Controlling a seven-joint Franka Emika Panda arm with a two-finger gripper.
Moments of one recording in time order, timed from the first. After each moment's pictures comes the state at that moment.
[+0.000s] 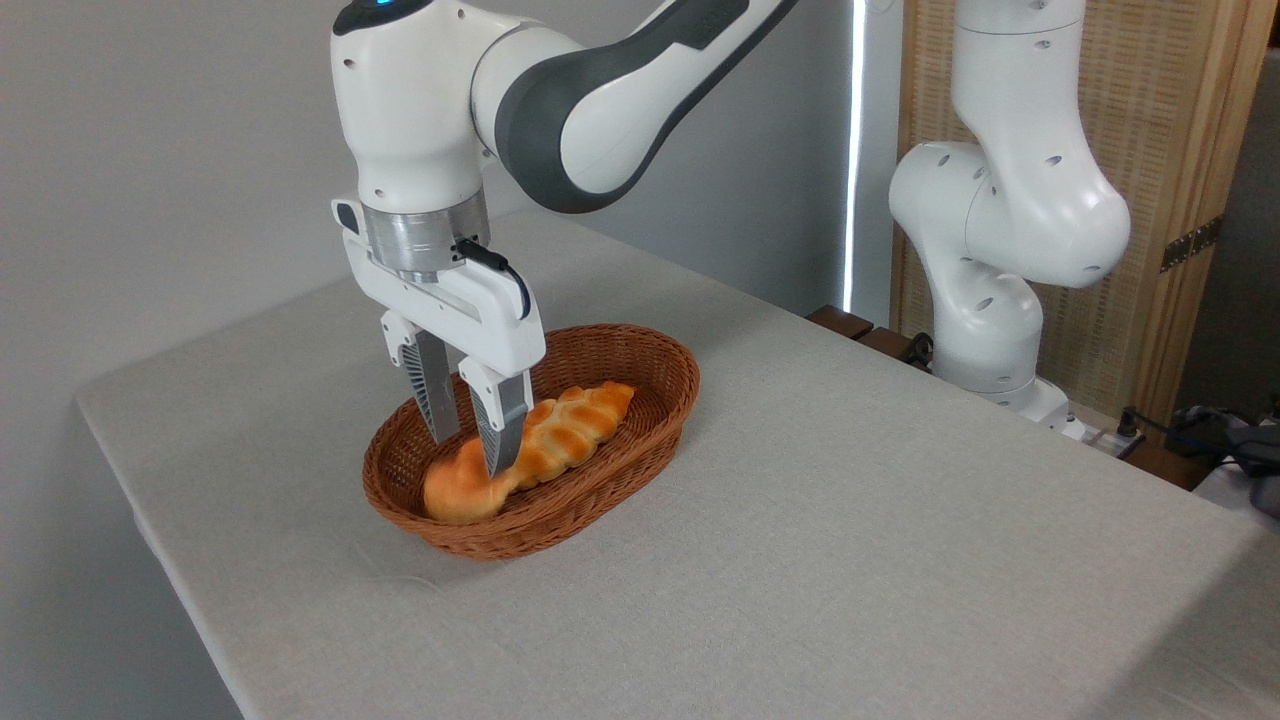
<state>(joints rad) -0.06 0.04 -0.16 -1.94 -0.09 2.03 0.46</state>
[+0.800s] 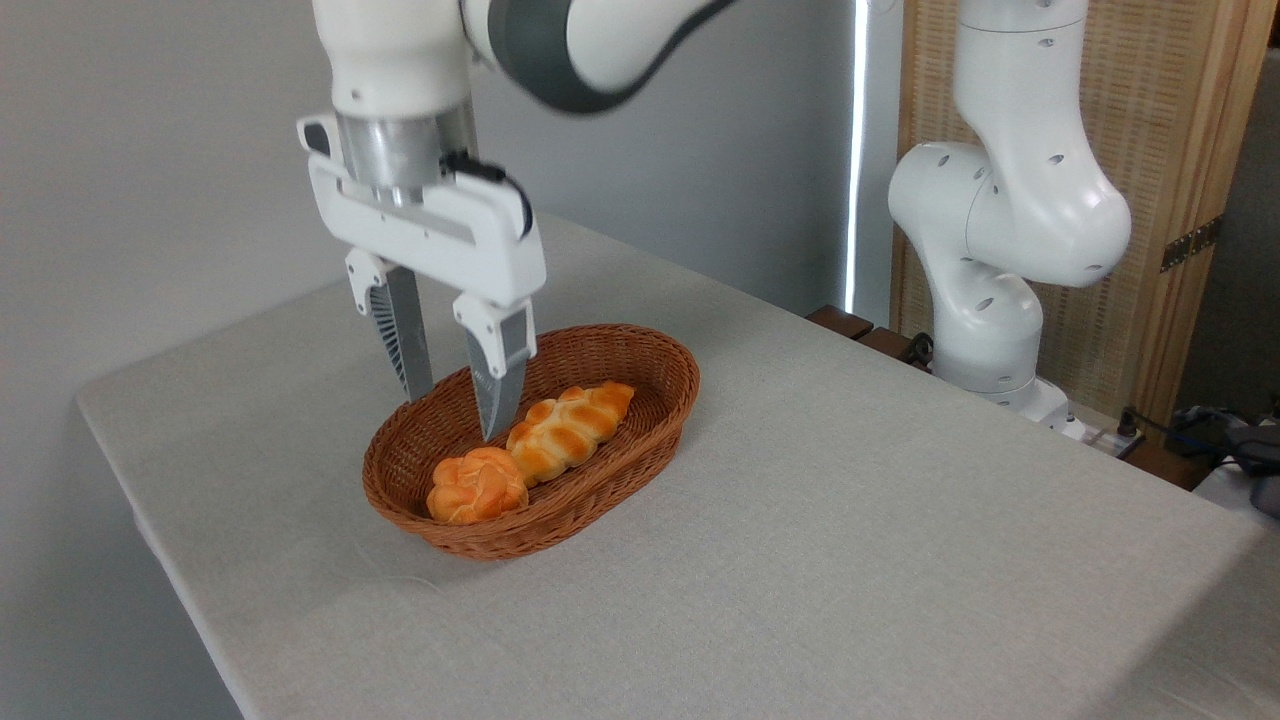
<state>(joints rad) -0.04 0.02 -0.10 -1.74 -0.05 1.84 0.42</state>
